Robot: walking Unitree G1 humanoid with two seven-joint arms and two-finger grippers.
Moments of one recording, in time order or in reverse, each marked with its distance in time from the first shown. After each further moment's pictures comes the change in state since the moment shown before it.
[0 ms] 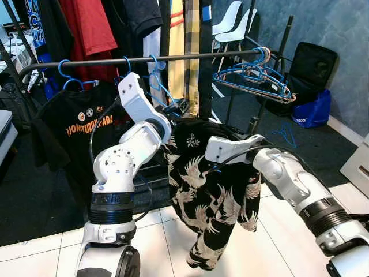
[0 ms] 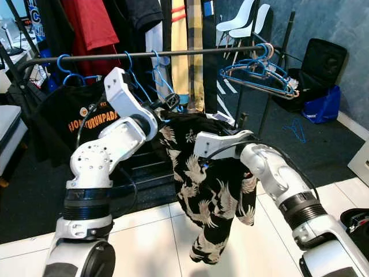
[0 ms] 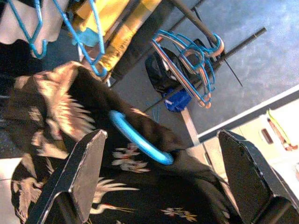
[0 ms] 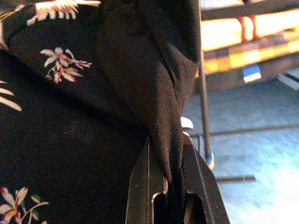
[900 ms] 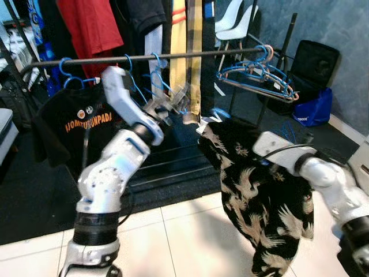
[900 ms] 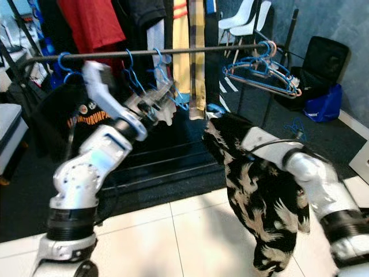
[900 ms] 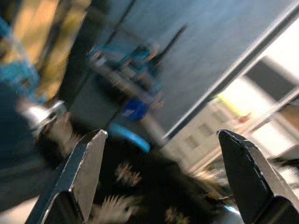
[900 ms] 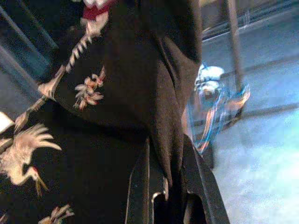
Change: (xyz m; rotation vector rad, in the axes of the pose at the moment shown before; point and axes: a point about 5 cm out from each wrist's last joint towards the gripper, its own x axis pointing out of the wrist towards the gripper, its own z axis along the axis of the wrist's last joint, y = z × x) left arm -0.014 -0.011 -0.009 0.141 -0.053 -0.293; right arm -0.026 0.005 -0.035 0.144 0.146 0.046
